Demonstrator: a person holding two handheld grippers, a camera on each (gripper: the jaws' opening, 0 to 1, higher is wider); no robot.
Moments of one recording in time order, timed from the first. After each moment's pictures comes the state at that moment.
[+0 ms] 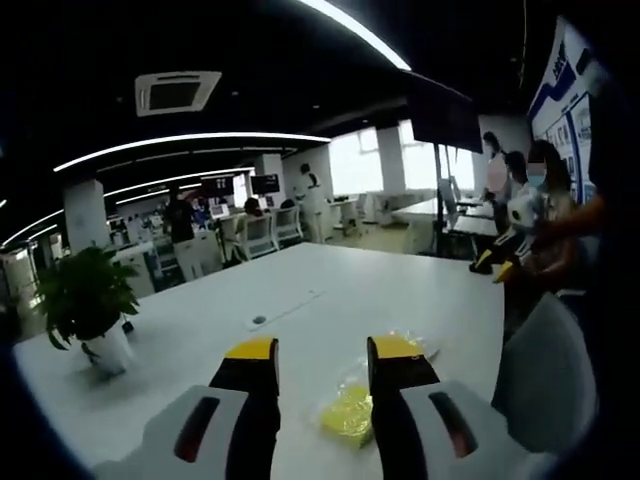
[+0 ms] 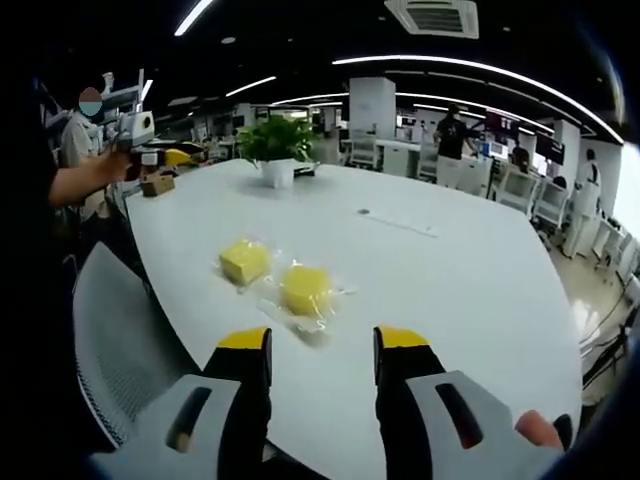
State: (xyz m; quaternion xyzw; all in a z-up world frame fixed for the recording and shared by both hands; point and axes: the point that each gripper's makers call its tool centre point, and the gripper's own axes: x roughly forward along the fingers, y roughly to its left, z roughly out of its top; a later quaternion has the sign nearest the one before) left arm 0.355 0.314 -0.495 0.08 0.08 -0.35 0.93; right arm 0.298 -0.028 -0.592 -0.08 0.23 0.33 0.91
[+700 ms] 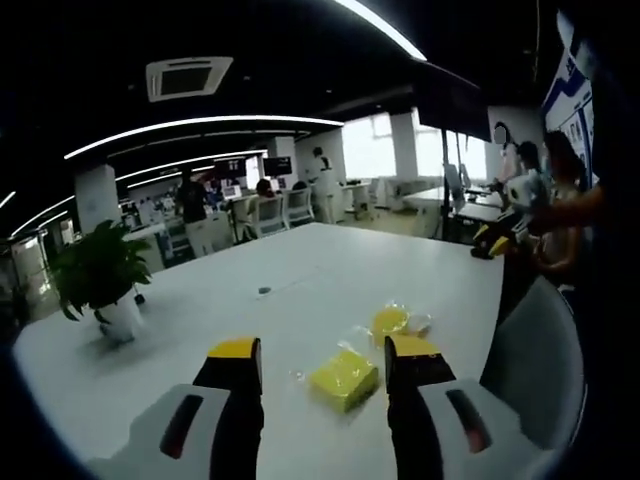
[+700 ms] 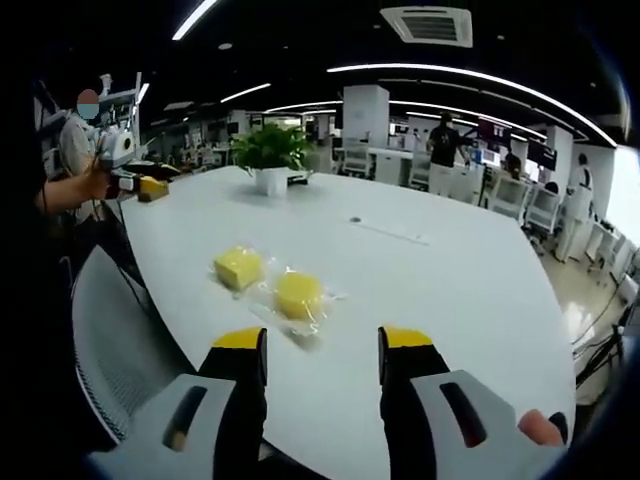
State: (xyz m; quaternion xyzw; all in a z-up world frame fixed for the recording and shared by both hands) left arm 0.315 0.334 -0.519 0.08 0.11 -0.32 0.94; right arm 0.294 -0.037 -0.582 -0.08 0.21 0.32 0.92
